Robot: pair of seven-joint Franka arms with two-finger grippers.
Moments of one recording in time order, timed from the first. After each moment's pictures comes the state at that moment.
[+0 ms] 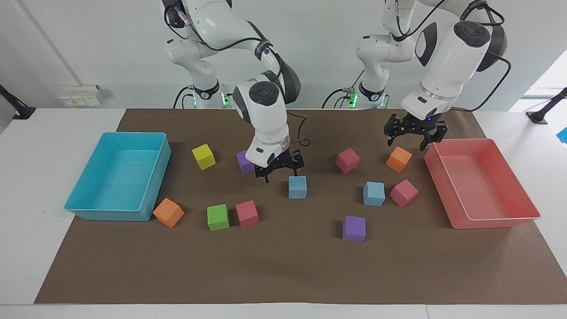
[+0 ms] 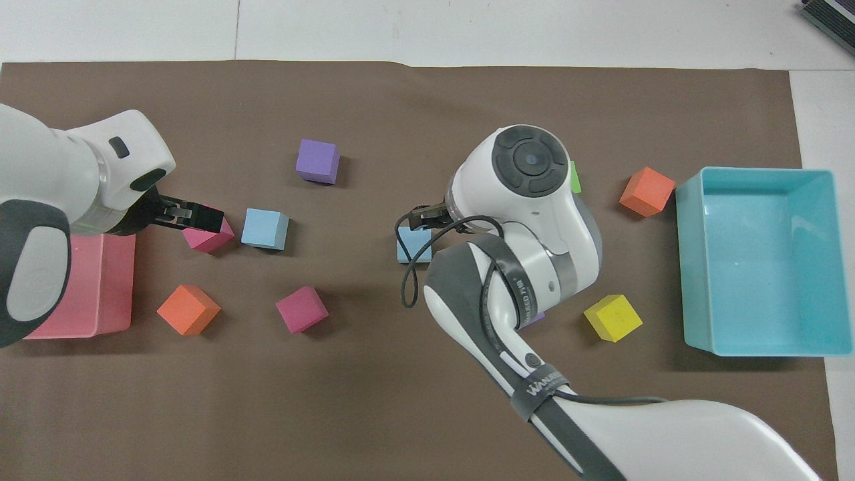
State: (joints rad) left arm -0.12 0.00 -0.09 -1.80 -0.03 1.87 0.03; right arm 0.46 0.38 0.01 -1.62 0.16 2.09 0.28
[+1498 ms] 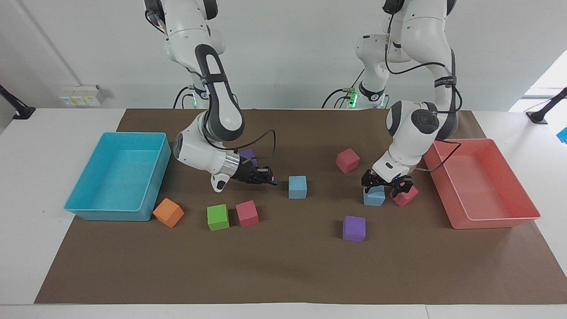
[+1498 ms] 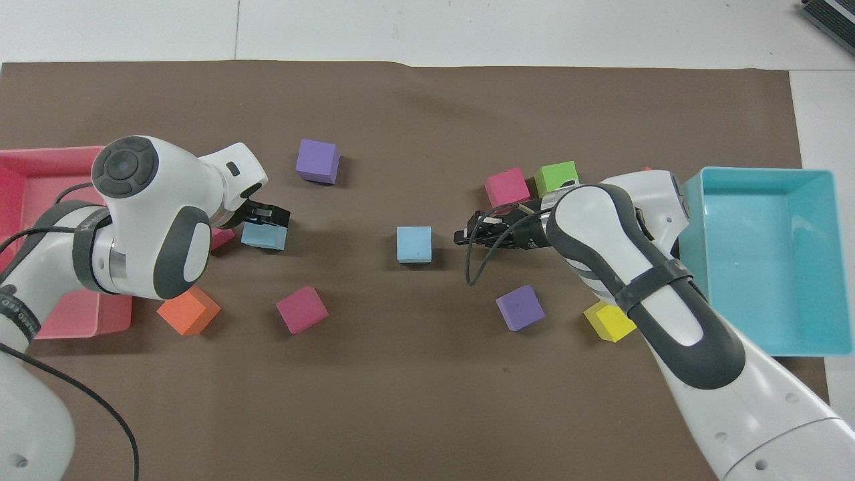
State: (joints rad) left arm -0.16 0.27 -0.09 -1.95 -0.02 2.30 0.01; right arm 0.27 0.39 0.01 -1.93 1.13 2.18 -0.27
